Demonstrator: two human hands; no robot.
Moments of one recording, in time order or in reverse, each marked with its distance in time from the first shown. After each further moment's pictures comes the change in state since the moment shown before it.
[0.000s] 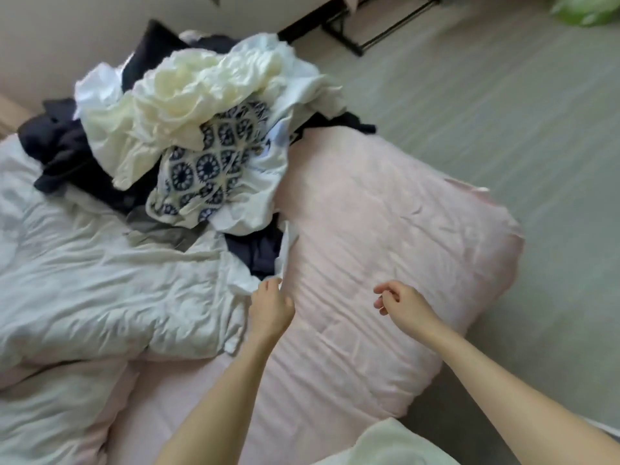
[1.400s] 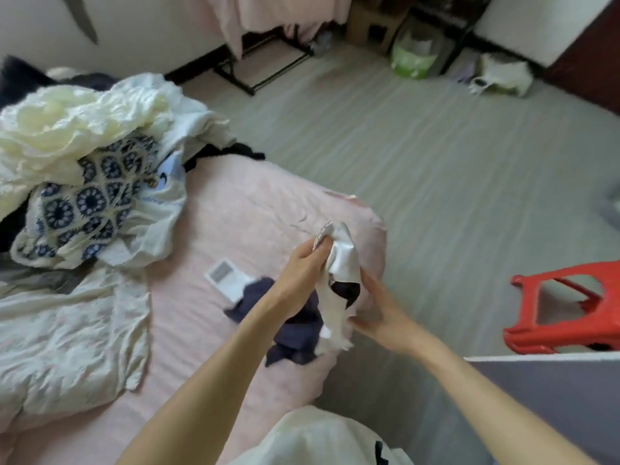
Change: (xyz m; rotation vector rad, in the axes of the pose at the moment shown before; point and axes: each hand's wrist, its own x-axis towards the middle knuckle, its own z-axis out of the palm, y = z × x) left_hand -0.151 0.224 -0.017 -0.974 -0.652 0.409; right_hand -0.156 0.055 -0.108 0.109 0.165 -0.349
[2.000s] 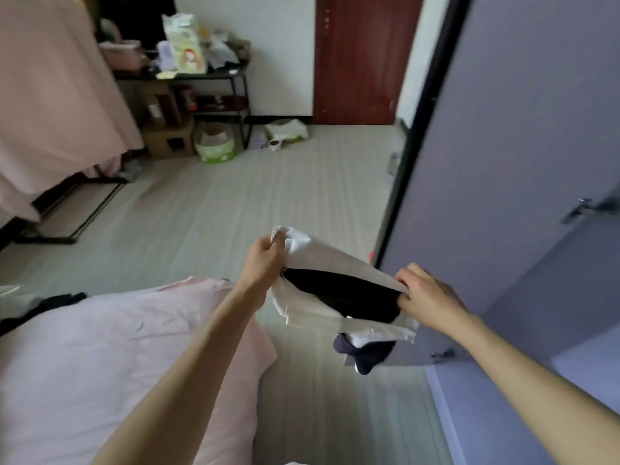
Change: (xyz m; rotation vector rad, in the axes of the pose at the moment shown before) left_hand -0.034 0.014 0.316 0.527 -0.264 0.259; right_hand -0.321 0.090 -0.220 -0.674 0.702 0.527
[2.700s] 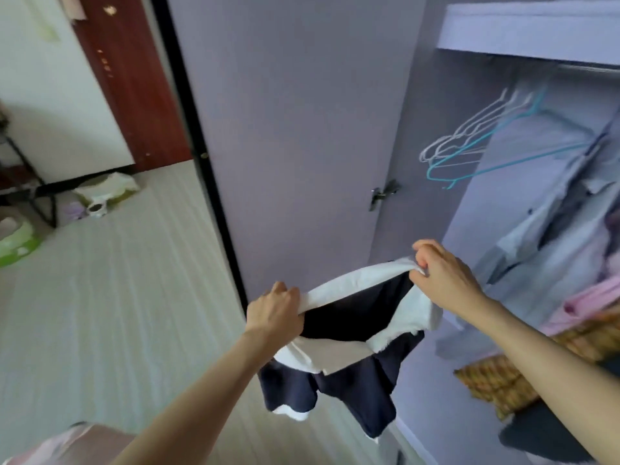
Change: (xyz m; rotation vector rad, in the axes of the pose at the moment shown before) left_hand 0.014 0.029 0.209 1.236 -0.550 0.730; right_hand -0.102 0.147 -0.090 0.038 0.432 0.595
